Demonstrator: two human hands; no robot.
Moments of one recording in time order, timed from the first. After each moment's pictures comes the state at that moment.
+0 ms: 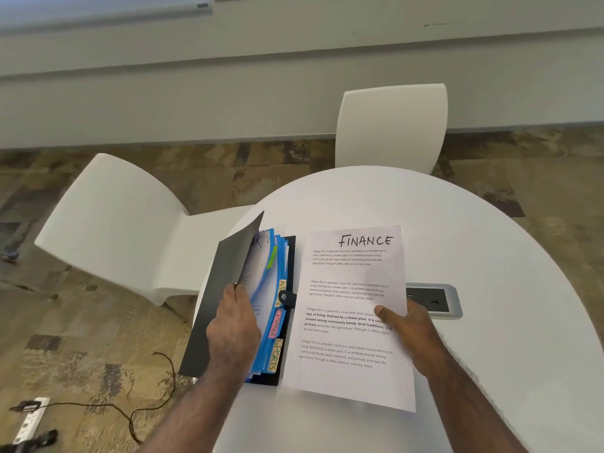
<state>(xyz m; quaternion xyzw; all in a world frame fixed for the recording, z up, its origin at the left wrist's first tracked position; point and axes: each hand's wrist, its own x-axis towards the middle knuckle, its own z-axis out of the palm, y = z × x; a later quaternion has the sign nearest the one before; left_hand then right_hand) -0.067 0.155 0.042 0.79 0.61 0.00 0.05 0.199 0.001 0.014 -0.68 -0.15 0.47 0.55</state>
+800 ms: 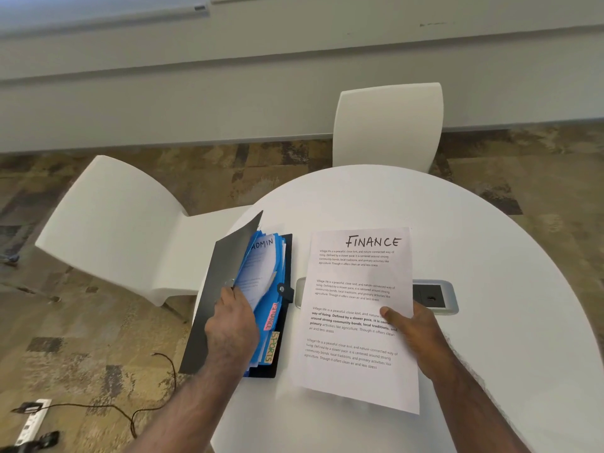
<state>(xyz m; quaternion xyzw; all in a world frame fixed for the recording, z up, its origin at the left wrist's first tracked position) -0.064 0.155 0.048 0.78 0.61 -0.09 0.01 0.201 -0.013 0.017 -0.70 -0.12 0.44 0.55</state>
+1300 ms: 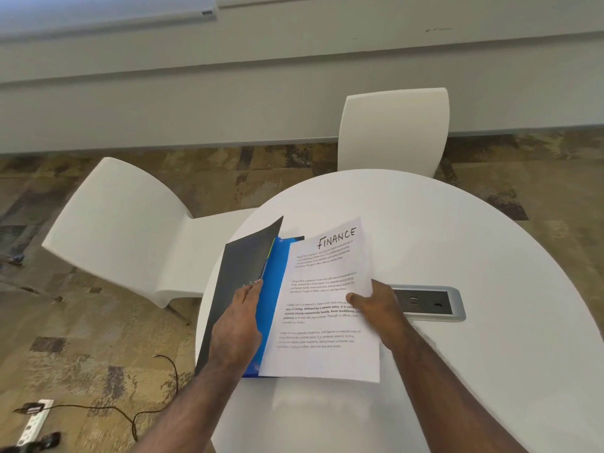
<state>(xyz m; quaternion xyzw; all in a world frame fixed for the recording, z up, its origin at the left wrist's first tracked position) -0.076 0.161 0.054 0.82 0.55 0.03 0.15 0.169 0.064 0.038 -0.76 -0.21 0.42 0.44</state>
